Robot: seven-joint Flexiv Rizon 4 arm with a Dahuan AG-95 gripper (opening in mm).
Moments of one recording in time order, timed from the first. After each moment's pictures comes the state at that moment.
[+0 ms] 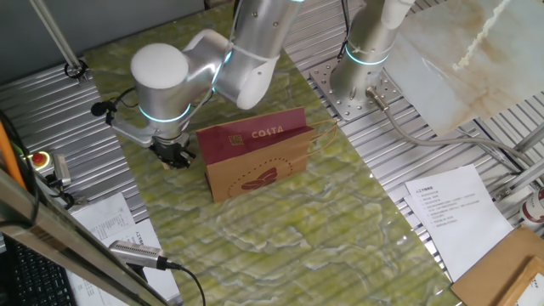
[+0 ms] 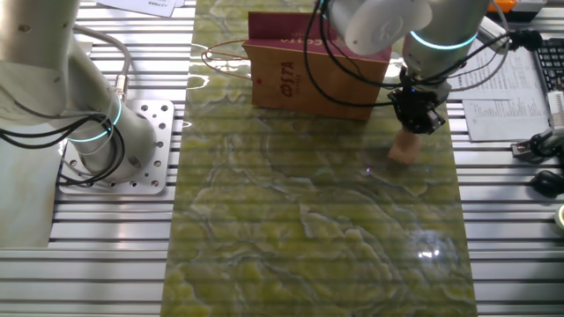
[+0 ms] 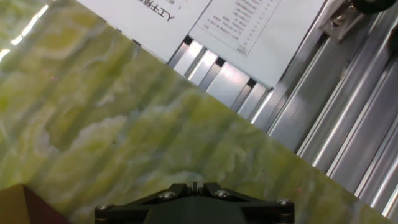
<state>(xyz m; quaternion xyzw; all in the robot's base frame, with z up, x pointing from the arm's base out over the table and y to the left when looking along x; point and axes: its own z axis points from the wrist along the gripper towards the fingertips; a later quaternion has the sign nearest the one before) 0.622 0.023 0.033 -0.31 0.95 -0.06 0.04</state>
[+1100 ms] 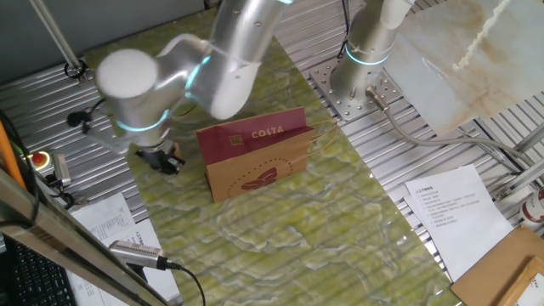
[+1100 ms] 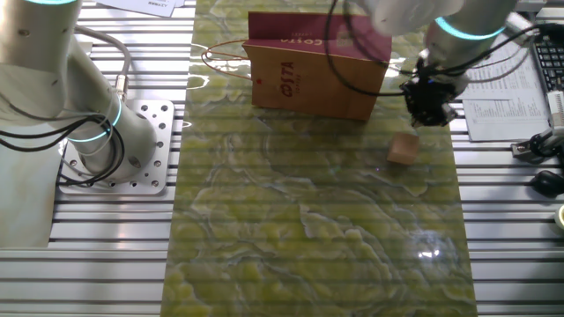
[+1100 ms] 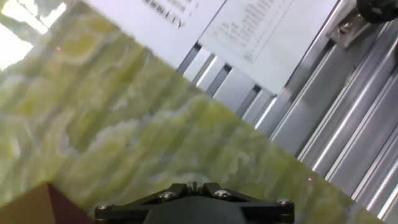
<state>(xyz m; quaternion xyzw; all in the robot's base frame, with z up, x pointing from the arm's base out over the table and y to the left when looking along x) 0.653 0.041 0.046 -0.30 0.95 -0.03 0.00</state>
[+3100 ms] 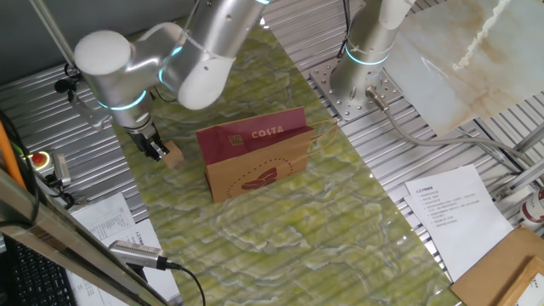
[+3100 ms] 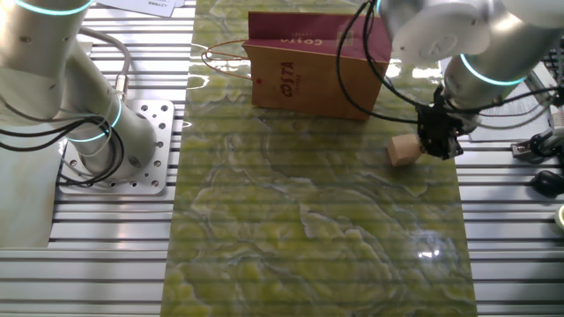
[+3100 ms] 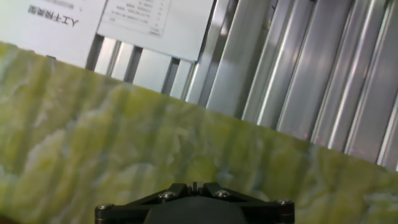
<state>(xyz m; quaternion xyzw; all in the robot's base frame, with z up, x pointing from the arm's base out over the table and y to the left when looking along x) 0.655 -0.020 0.038 -0.16 0.99 0.00 0.00</state>
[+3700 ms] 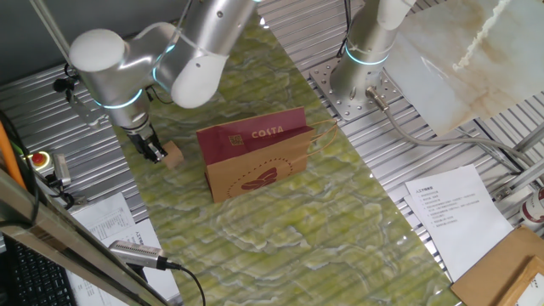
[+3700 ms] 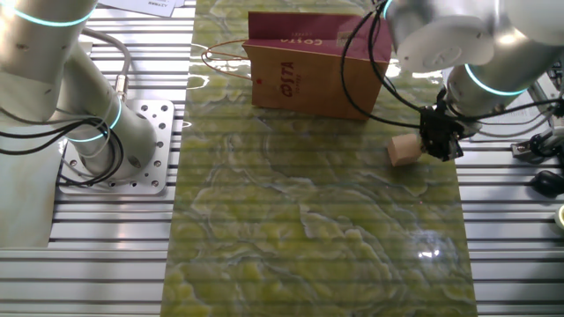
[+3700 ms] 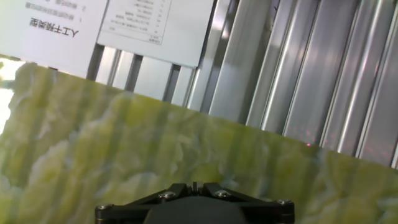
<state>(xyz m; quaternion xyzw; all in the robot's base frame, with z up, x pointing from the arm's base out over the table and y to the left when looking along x) 0.653 -0.019 0.034 -0.15 0.99 0.01 -0.01</state>
